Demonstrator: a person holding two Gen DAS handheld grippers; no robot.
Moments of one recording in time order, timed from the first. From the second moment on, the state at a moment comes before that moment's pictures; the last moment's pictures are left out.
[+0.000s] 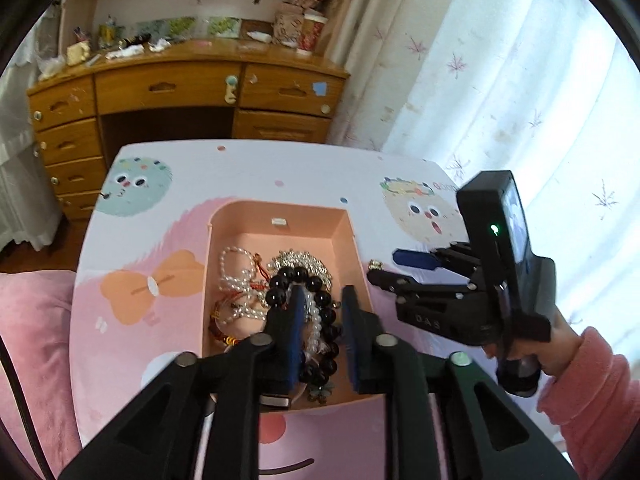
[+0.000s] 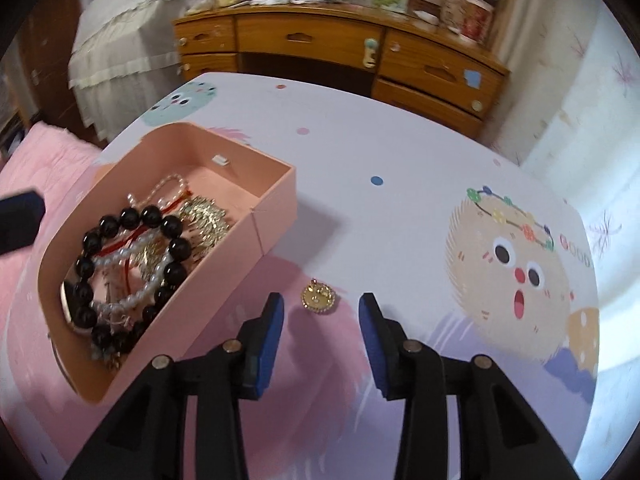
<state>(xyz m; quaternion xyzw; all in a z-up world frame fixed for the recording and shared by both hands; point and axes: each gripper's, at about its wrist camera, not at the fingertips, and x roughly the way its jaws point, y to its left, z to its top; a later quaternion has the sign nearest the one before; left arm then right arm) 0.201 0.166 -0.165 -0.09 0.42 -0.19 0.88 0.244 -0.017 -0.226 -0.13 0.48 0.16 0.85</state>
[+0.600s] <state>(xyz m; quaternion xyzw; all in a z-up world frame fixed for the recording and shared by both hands) 0.171 0.215 -0.166 -0.09 0.43 -0.24 0.86 0.244 0.003 -0.229 -0.10 0.50 0.10 0.85</state>
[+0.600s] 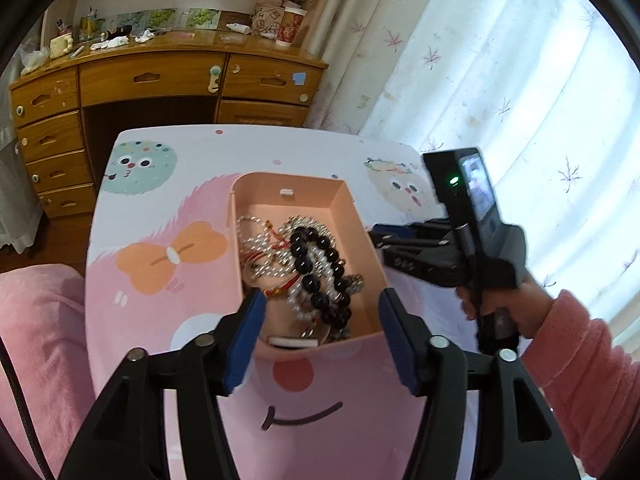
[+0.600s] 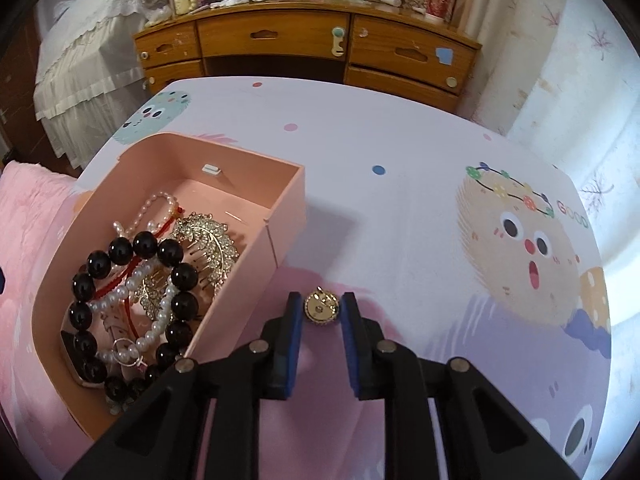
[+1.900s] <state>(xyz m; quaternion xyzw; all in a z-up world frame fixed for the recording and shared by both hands) 0.008 0.046 -0.047 0.02 0.54 0.01 0.84 -0.029 -0.163 -0.100 0.06 0.61 0.05 0.79</state>
